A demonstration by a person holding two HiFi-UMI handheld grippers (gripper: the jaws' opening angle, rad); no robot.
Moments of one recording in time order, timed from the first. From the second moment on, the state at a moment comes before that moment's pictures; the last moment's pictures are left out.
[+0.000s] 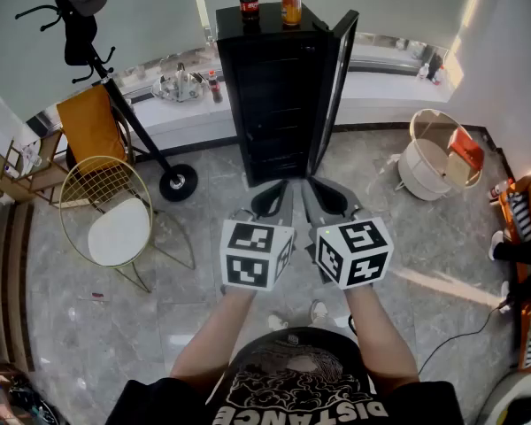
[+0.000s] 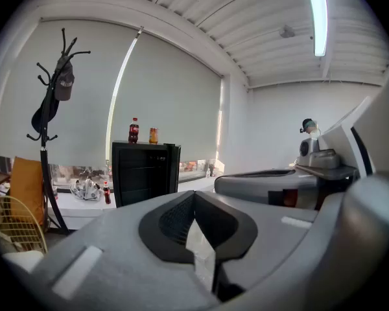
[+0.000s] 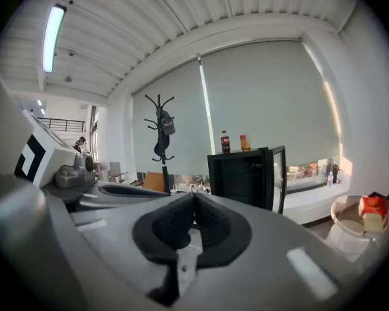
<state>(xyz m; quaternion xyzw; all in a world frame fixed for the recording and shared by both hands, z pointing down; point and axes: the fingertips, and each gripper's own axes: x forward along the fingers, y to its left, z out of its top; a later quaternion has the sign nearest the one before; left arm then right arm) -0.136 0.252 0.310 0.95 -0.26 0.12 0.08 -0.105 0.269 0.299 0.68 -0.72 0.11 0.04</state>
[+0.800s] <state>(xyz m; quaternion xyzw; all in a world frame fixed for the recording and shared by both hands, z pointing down) -0.131 0.210 0.321 0.95 -0.27 0.13 0.08 -0.106 0.227 0.313 0.67 -0.73 0.13 0.05</state>
